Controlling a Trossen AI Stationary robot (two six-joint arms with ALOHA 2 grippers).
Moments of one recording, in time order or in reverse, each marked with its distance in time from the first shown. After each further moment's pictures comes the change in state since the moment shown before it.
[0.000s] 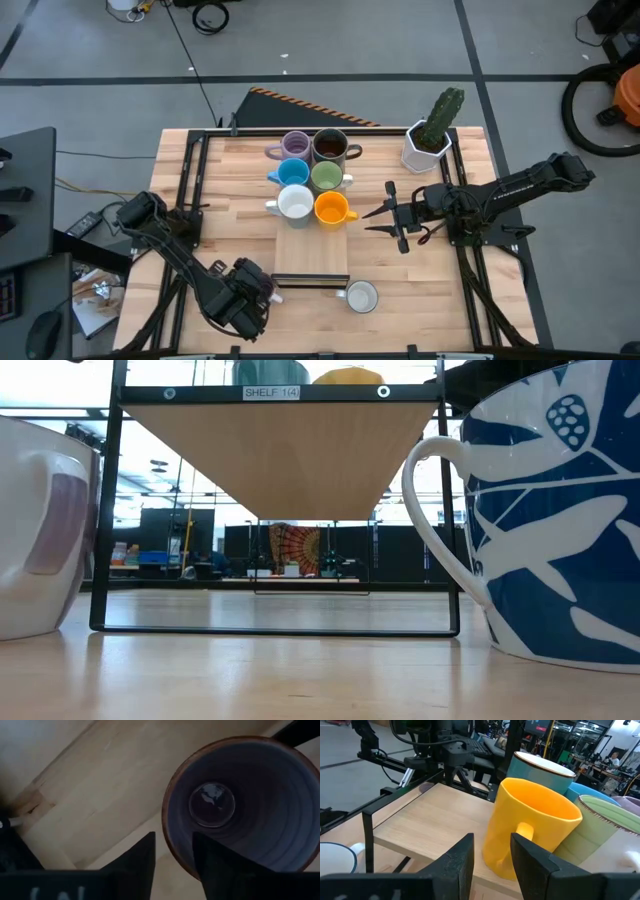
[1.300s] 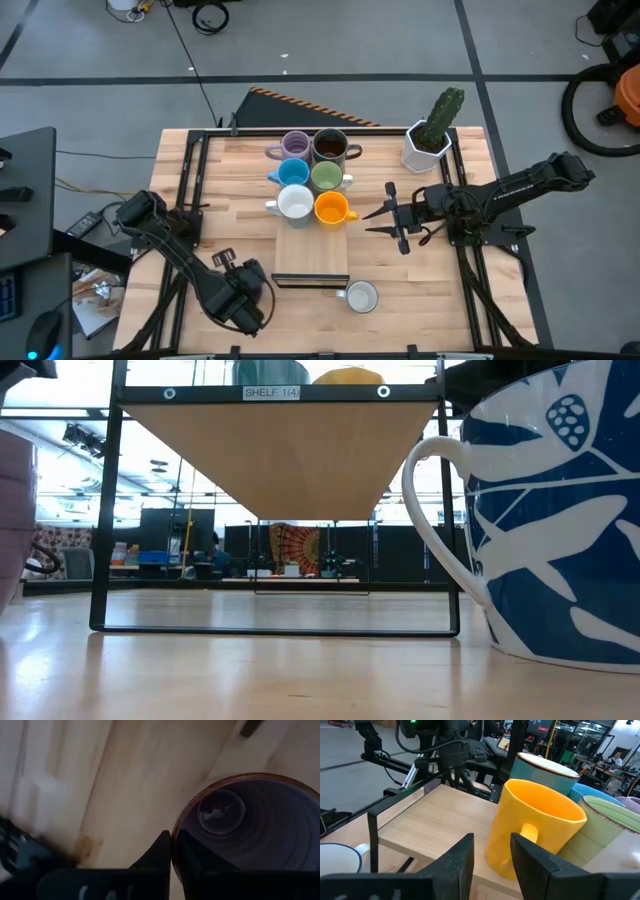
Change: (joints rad) left arm 0.006 -0.006 0.002 -0.091 -0.002 0.481; right arm 0.007 0.000 0.000 0.000 -0.001 0.007
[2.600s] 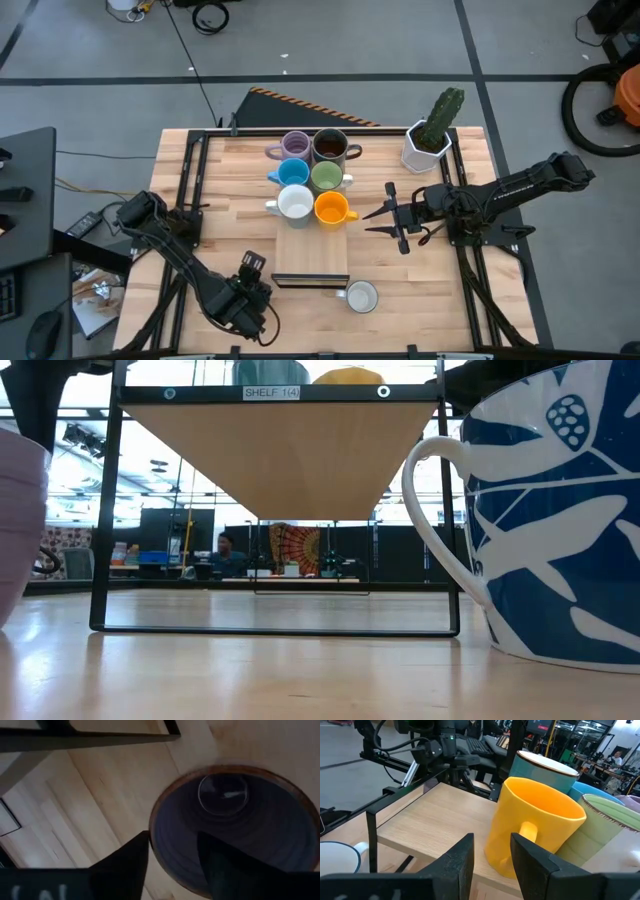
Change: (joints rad) left arm -0.005 0.004 -0.003 0.112 -0.112 0.896; right arm 0.000 0.000 0.000 -0.006 0.000 -0.002
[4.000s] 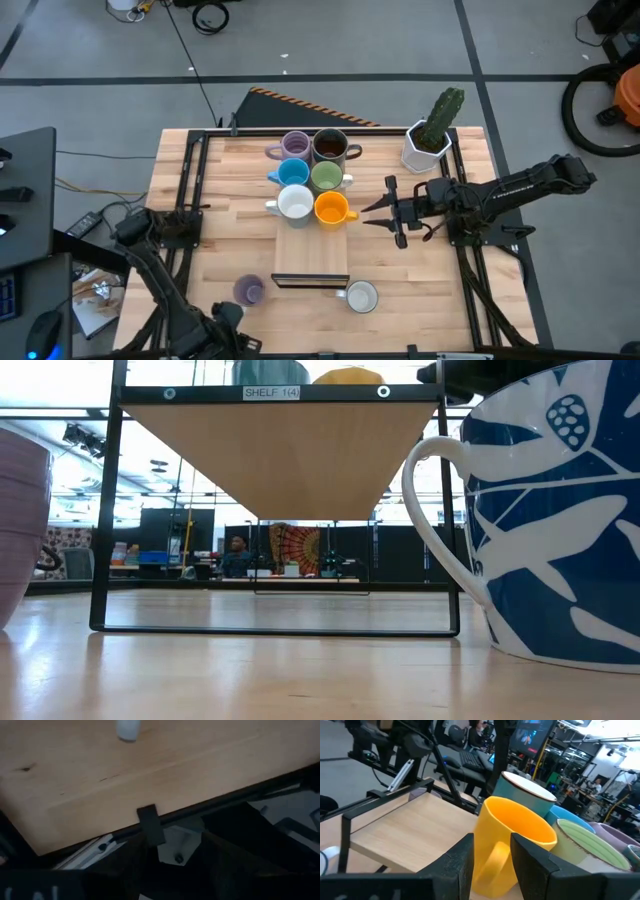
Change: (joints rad) left arm -0.209 0.107 0.248 0.131 0.296 -1.937; right arm -0.062 0.000 0.000 0.082 -0.044 -0.128
